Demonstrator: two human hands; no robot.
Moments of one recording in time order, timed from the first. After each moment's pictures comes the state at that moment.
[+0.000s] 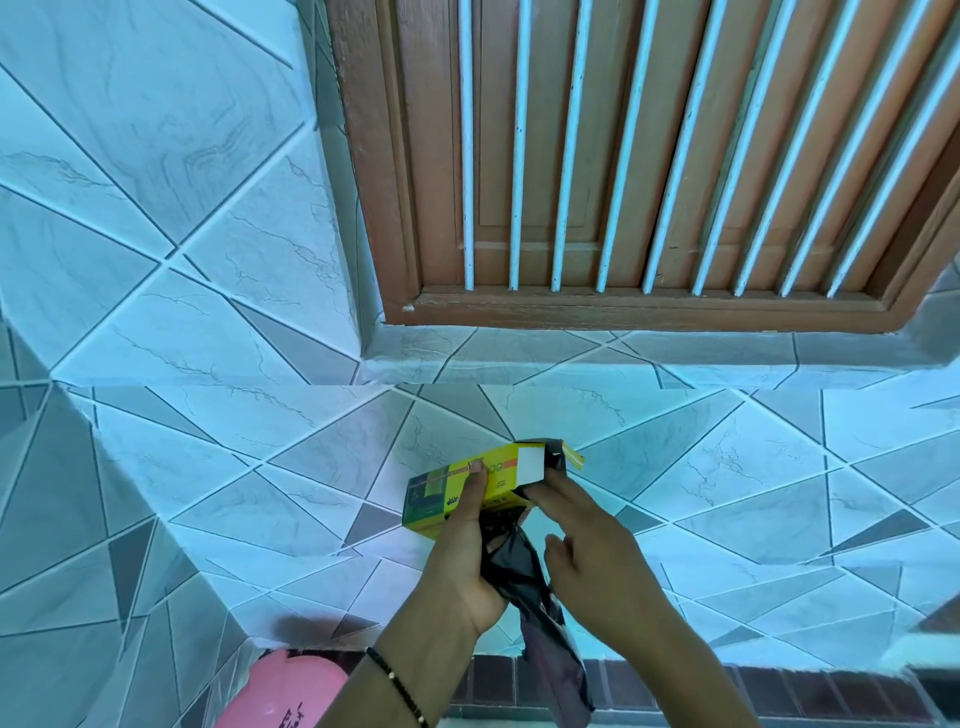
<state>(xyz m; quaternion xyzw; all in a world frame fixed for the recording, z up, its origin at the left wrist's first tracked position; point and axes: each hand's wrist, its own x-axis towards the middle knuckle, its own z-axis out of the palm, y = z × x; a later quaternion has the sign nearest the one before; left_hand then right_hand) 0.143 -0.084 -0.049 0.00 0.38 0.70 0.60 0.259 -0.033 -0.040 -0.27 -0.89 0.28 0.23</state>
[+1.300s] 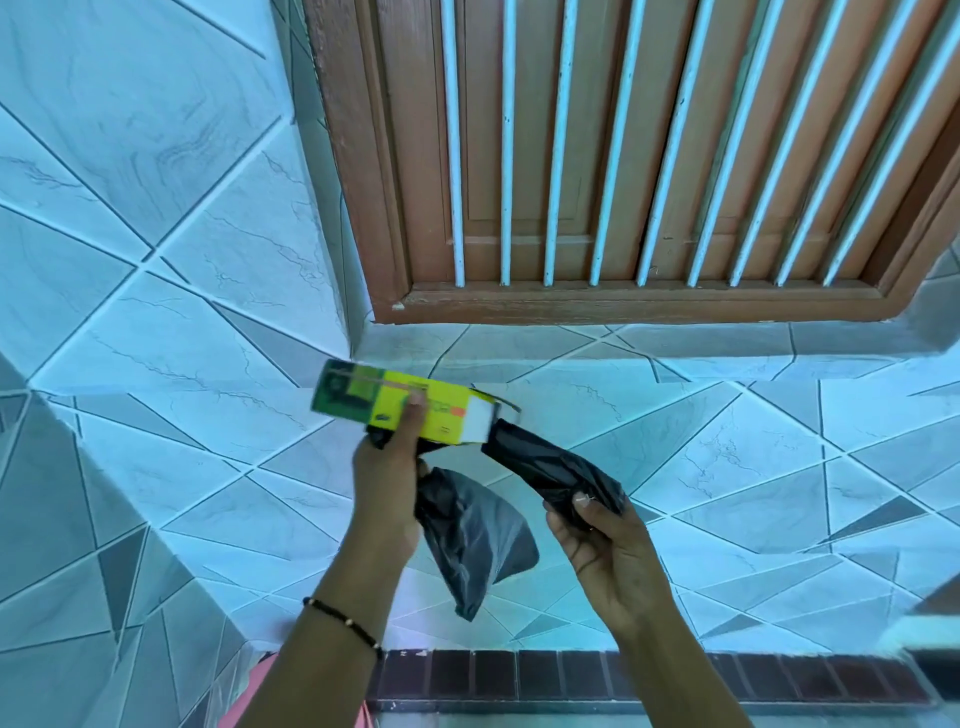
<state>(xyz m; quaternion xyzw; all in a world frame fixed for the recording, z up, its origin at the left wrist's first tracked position) 0.082 -0.075 -0.020 0.12 0.56 0.77 0.28 0.250 0.002 -0.082 -0.21 -0.24 0.85 0.42</state>
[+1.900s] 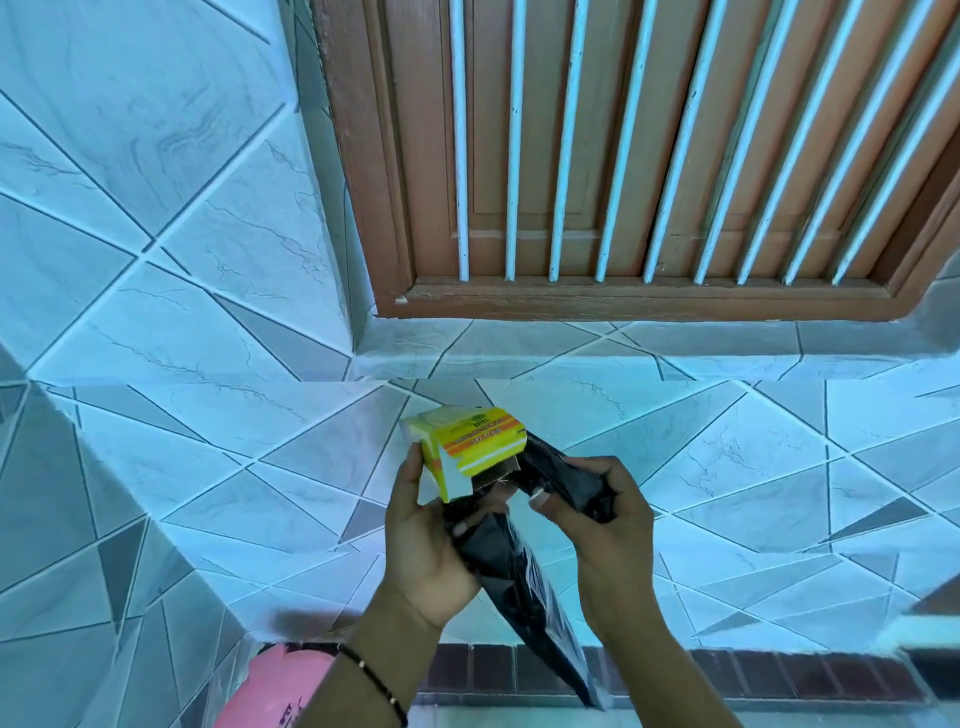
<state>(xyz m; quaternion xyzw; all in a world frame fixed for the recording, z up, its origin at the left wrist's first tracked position) 0.114 -0.094 -0.053 0.07 0.25 0.74 0.63 0.236 -0.021 -0.058 -0.31 -0.51 0.62 0.50</state>
